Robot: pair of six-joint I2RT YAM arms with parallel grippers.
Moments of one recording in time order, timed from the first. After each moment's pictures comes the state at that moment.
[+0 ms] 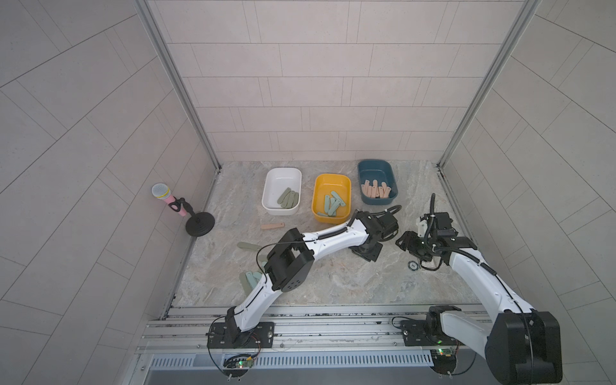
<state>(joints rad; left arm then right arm) -1.02 2.20 1.96 -1.11 -0.06 -0.51 -0.01 1.10 0.68 -0.63 -0.28 0.48</state>
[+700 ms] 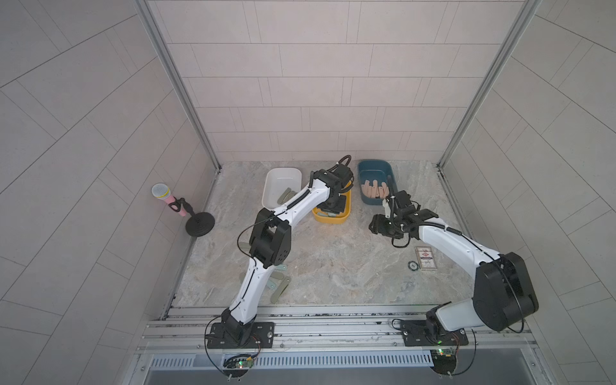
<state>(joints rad) -0.62 2.32 2.17 -1.16 -0.04 -0.42 0.32 1.46 1.00 -0.57 -0.11 0.52</state>
